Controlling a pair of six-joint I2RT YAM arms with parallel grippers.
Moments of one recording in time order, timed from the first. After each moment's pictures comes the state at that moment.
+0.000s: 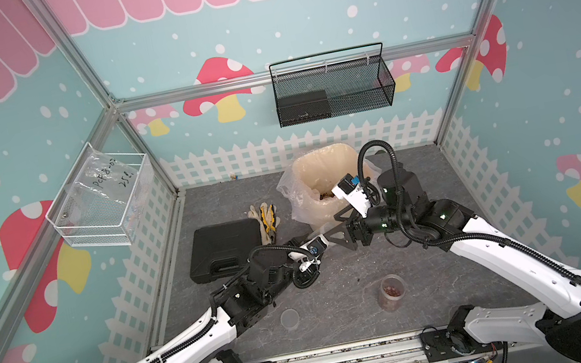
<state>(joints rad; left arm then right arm) -0.88 1.01 0.70 -0.05 -0.12 0.50 0.67 1.19 1.21 -0.53 -0.49 0.13</state>
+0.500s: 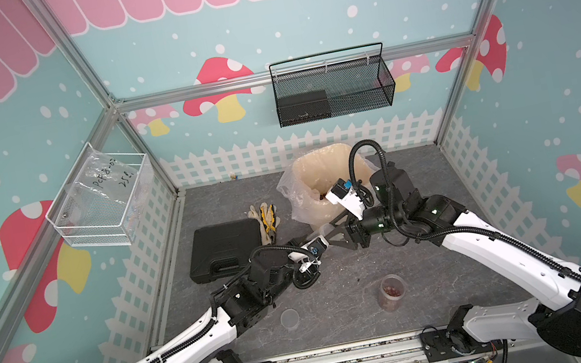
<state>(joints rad) -0.89 1.01 0.70 -0.08 -0.14 0.51 0.67 1.25 1.26 -0.60 -0.59 0.00</state>
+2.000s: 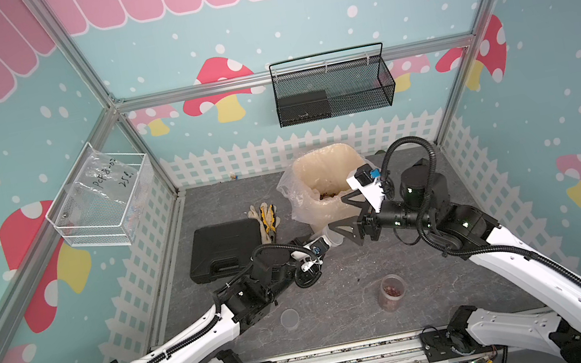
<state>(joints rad) -0.88 1.04 0.70 -0.02 -0.12 0.53 0.67 1.10 1.19 -0.42 -0.41 0.09</state>
